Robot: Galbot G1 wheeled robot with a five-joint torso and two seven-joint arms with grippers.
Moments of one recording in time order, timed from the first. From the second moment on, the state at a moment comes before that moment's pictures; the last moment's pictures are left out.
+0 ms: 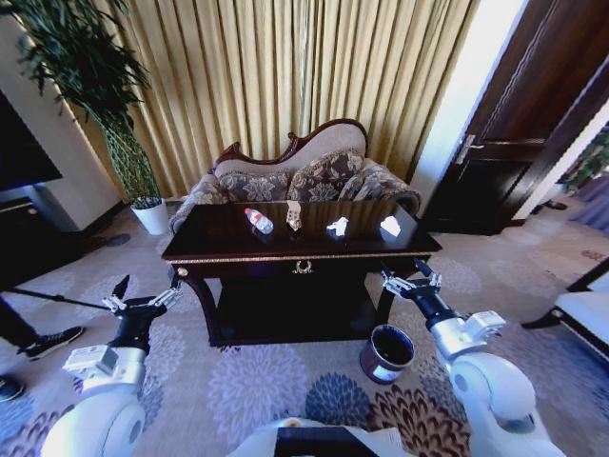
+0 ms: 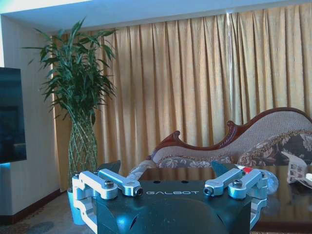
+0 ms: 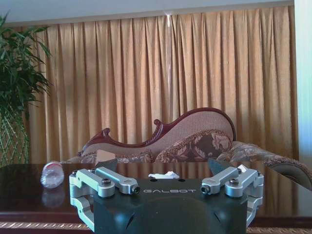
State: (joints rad) left arm 1.76 -1.32 -0.85 -2.50 -0.32 0.24 -0.17; right arm -1.57 1.30 0.84 2.34 0.45 -0.29 -0.16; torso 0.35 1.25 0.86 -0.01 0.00
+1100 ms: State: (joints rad) left arm 1.79 -1.32 -0.85 -2.50 -0.33 0.24 -0.17; right arm -1.32 1.09 0.83 2.06 0.66 -0.44 0.03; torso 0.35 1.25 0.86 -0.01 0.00
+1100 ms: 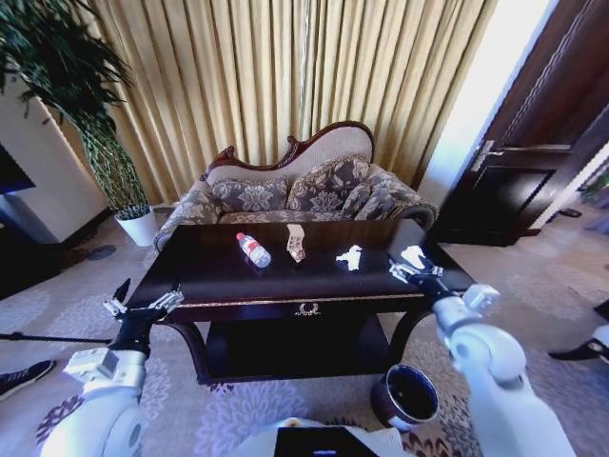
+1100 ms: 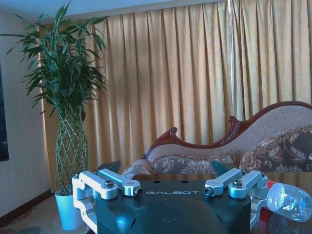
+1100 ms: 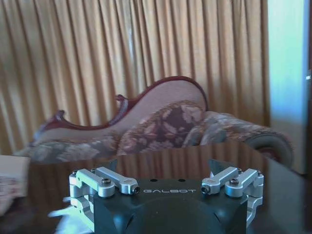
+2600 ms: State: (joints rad) left arm 1.80 -1.35 -0.85 -2.50 -0.33 0.18 -0.13; right arm -0.99 0.84 0.66 1.53 0.60 -0.57 -0.11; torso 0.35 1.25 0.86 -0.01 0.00
